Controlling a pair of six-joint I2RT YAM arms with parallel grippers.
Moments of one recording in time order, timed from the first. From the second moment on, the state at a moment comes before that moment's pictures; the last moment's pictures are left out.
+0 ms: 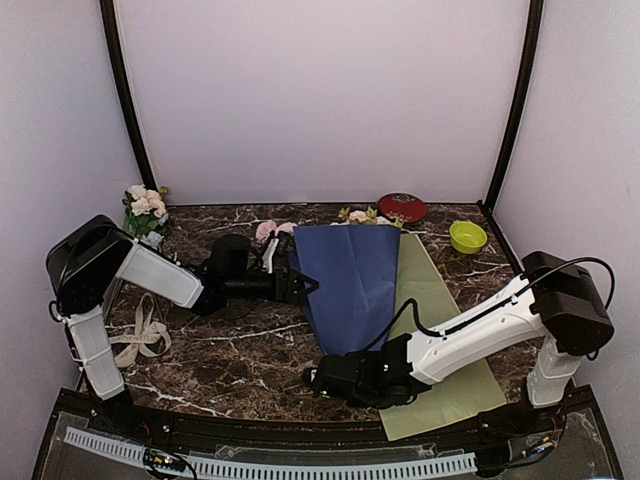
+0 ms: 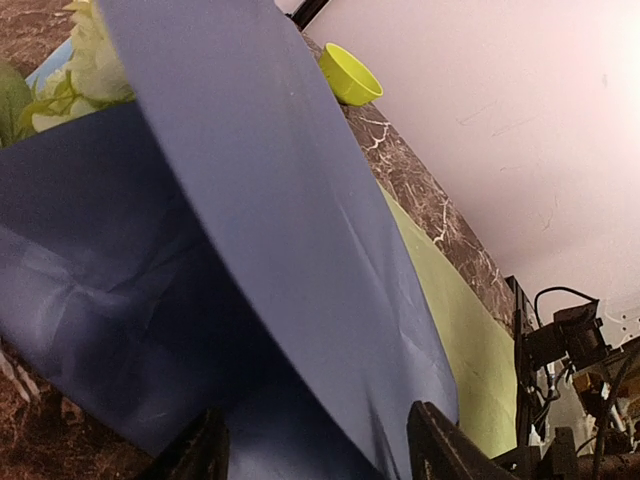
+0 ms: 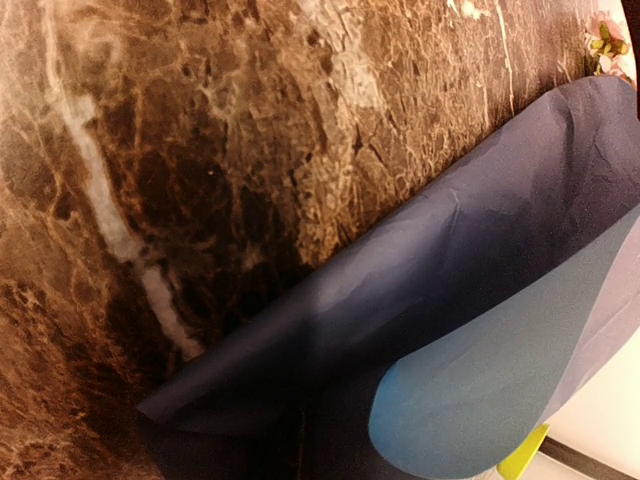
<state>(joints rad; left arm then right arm) -0.67 1.85 0.83 0.63 0.50 -0.54 1.44 1.85 1.00 -0.44 0.61 -0.28</state>
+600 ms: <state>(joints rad) -0.60 1.96 0.79 0.70 0.55 -0.60 1.44 1.85 1.03 -0.46 0.63 -0.26</state>
